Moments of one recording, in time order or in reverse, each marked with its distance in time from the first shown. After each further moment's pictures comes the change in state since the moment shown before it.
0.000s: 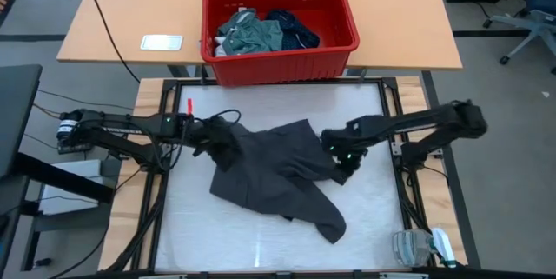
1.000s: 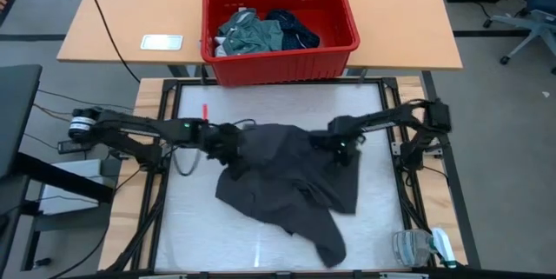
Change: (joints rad) left arm -0.029 0.116 0.000 0.149 0.231 -0.142; right arm -0.088 0.286 -0.014 -0.158 0.152 -0.154
